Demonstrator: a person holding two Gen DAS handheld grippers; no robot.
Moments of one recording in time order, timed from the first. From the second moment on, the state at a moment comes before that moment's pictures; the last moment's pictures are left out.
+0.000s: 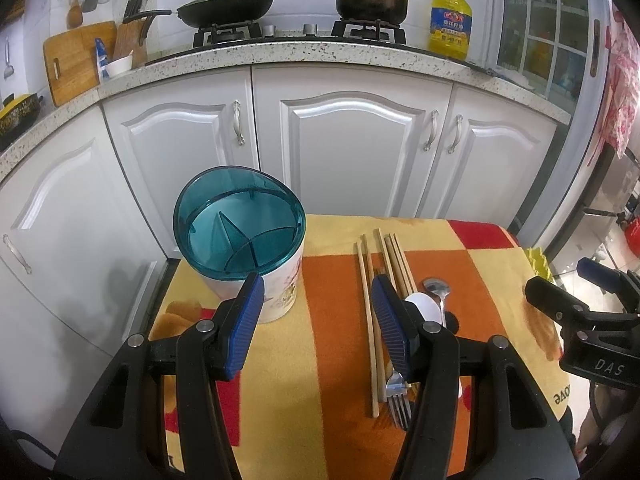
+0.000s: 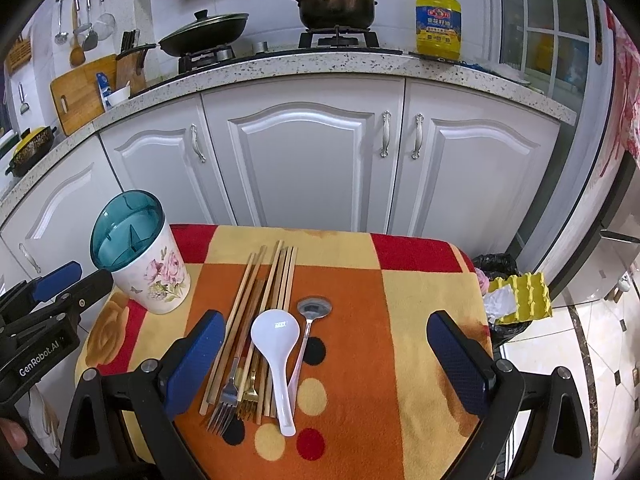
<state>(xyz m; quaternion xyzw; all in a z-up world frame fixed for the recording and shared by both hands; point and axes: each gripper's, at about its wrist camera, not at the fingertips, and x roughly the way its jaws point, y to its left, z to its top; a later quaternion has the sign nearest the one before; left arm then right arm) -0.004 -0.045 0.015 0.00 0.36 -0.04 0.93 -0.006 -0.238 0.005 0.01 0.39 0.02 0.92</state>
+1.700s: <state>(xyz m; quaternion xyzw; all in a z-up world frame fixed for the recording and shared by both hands) 0.044 -0.087 -0.080 0.04 0.48 -0.13 0.87 0.067 -0.260 -0.094 0.06 0.49 0.11 0.86</state>
